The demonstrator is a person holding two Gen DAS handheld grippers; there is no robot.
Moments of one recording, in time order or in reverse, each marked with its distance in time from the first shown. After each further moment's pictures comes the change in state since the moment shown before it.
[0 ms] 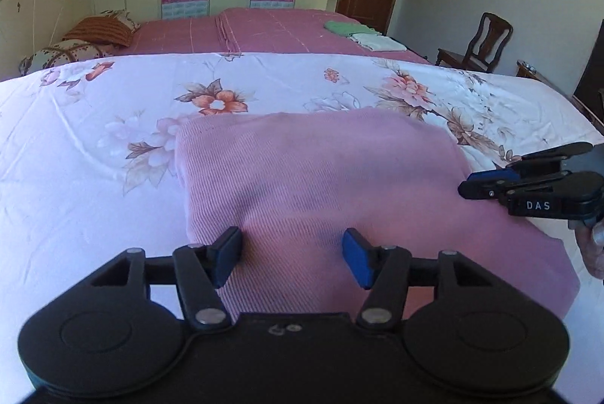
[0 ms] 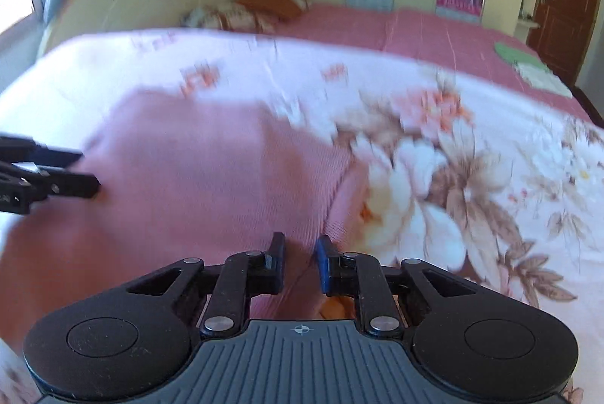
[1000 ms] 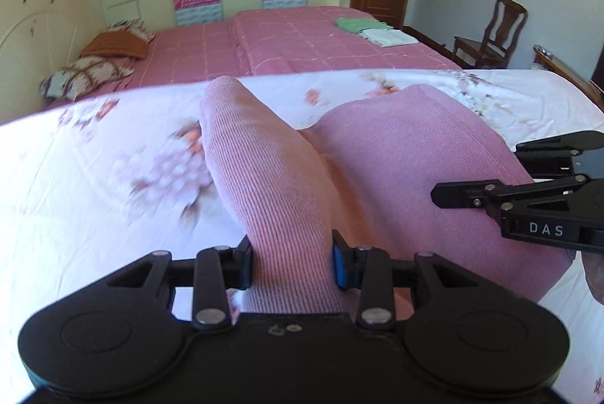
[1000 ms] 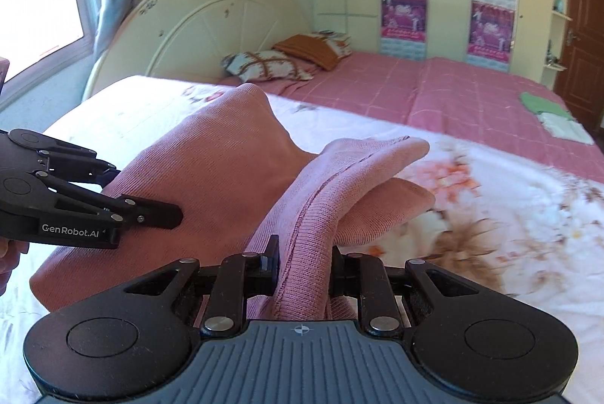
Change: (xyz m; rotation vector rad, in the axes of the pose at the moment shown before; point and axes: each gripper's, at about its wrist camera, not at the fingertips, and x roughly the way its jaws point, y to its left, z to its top) left arm -0.042 -0.058 0.030 0.011 0.053 0.113; right arm -0.061 0.017 0.022 -0.056 -0.116 0.137
